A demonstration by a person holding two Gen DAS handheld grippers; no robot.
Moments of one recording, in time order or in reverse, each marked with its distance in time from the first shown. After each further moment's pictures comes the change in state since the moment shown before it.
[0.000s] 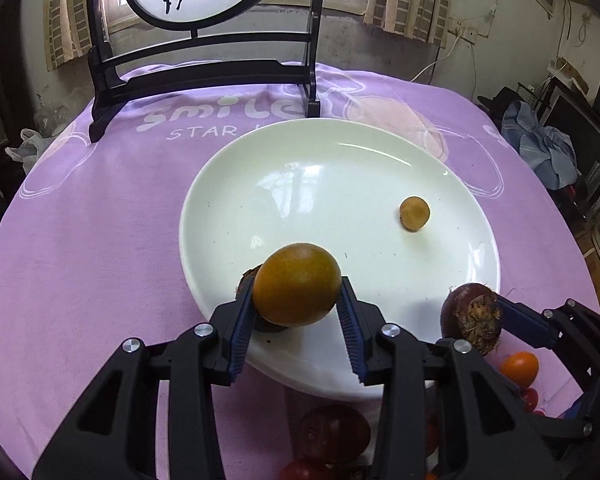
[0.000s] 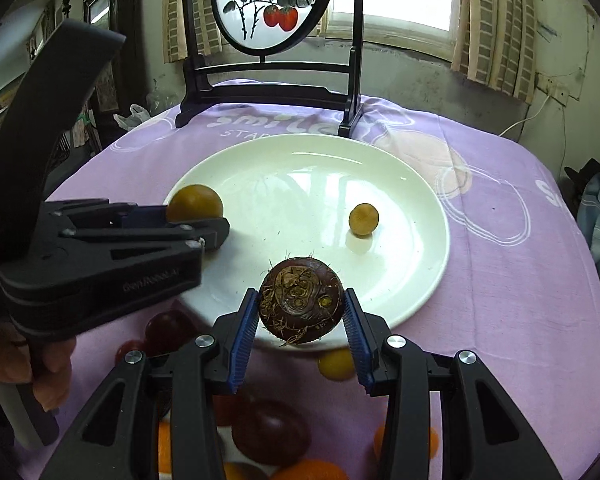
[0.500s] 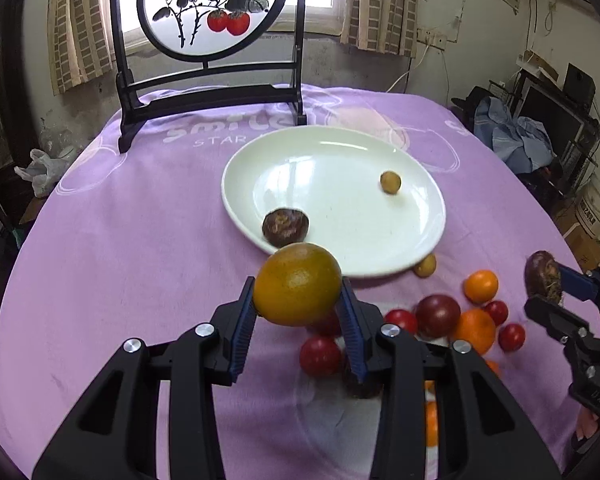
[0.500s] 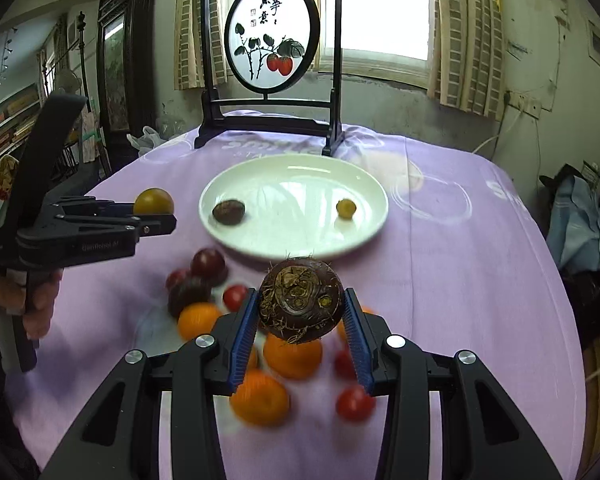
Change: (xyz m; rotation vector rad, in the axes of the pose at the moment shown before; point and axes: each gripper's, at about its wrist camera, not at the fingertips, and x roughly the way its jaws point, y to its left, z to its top) left arm -0.090 0.007 -0.052 0.061 -0.088 -0.023; right arm -0.111 -0.008 -0.059 -0.012 -0.110 -0.018
